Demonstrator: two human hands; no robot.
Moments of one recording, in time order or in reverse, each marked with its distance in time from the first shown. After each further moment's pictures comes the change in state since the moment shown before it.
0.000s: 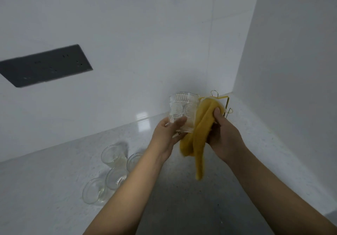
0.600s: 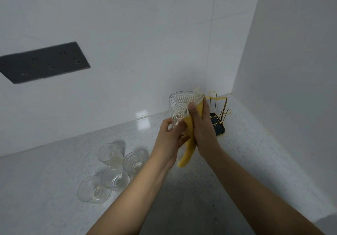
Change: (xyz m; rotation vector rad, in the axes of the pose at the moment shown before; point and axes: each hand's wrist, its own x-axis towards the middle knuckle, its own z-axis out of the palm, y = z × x) left_hand -0.015 -0.010 0.026 -0.086 0.046 0.019; right_hand 0.017 0.012 0.031 -0.521 0.037 -0.344
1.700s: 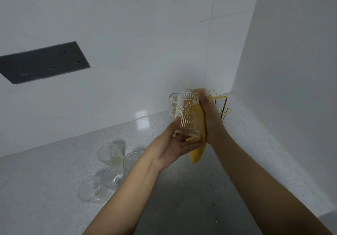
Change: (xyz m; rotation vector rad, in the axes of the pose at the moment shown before) left_hand -0.005 0.011 -0.009 -0.216 -0.169 -0.271; right_hand 0.025 -0.001 -0.012 0.323 -0.102 0.037
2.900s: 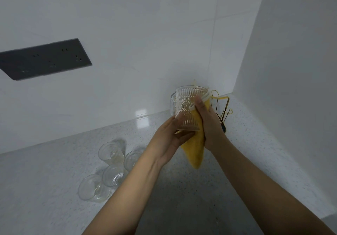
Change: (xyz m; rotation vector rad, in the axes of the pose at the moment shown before) left_hand 0.002 0.006 -0.003 0.207 -0.004 0.233; right_hand -0.010 0.002 0.007 -0.053 -0.041 0.016
